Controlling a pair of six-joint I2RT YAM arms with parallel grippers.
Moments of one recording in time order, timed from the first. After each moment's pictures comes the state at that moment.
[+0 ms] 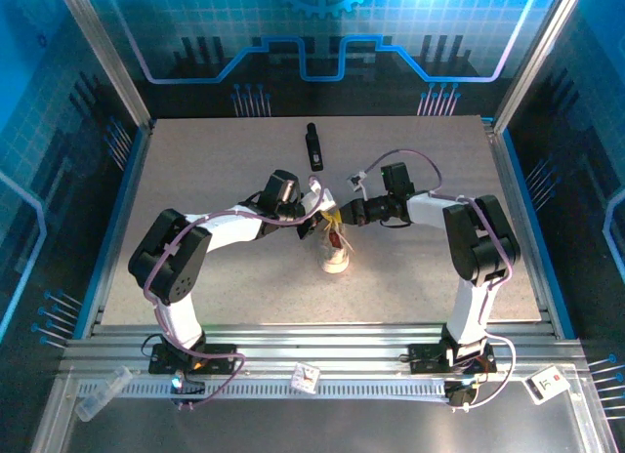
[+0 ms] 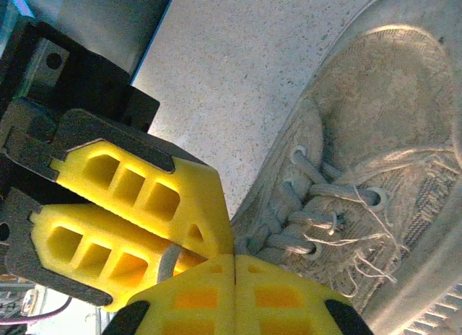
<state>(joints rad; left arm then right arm) -0.50 1.80 1.01 0.08 0.55 0.36 0.29 1.88 1.04 -0.04 -1.00 0.16</state>
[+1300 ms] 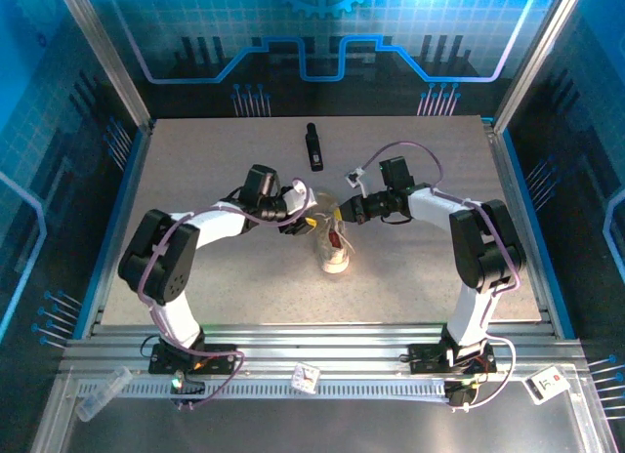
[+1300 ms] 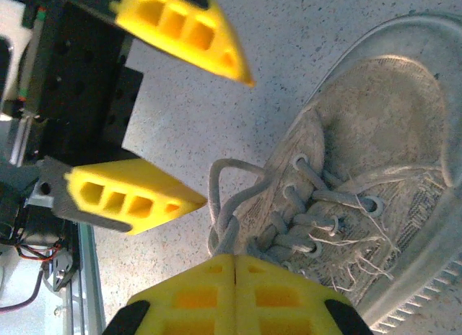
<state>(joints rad) -0.37 1.78 0.99 0.05 0.58 0.67 0.31 1.83 1.10 -0.20 -0.91 0.04</state>
